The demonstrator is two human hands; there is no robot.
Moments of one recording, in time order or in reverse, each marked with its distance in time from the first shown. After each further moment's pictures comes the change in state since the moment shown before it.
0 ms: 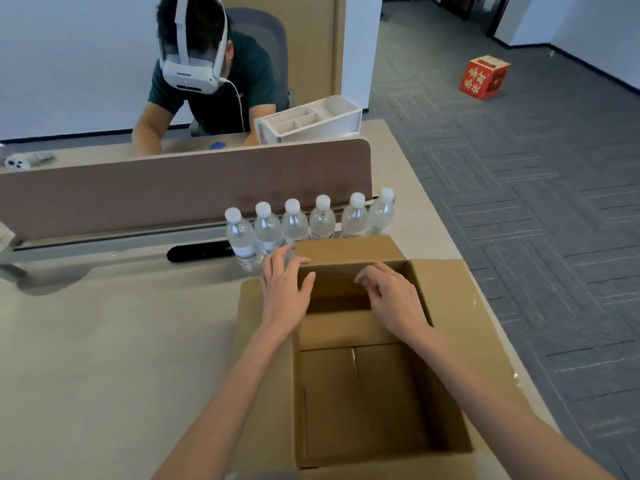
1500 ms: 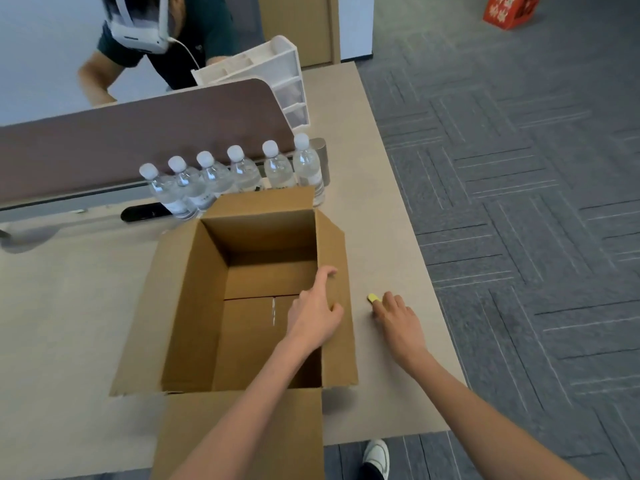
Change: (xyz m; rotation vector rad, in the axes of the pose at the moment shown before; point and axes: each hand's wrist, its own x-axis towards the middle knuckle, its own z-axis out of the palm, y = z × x) left_hand -0.118 0.178 0.148 0.094 -0.439 -0.287; right_hand -0.158 0.229 0.011 -0.320 -0.207 0.019
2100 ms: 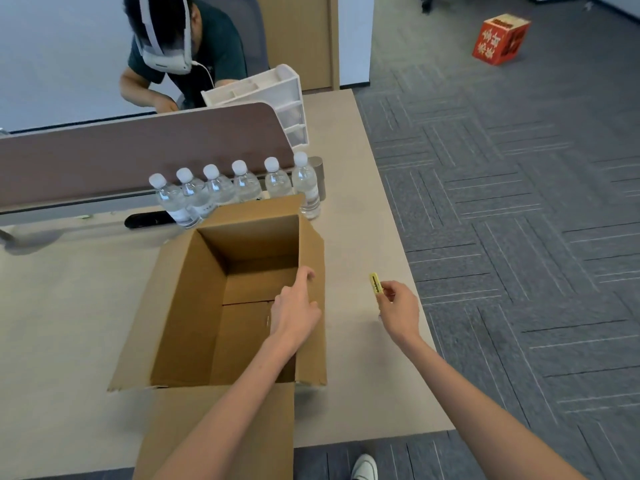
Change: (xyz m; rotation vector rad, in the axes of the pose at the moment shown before) left_hand -0.018 0.007 -0.026 0.001 0.149 0.003; right_hand 0.018 -0.012 -0.068 0.823 0.148 0.568
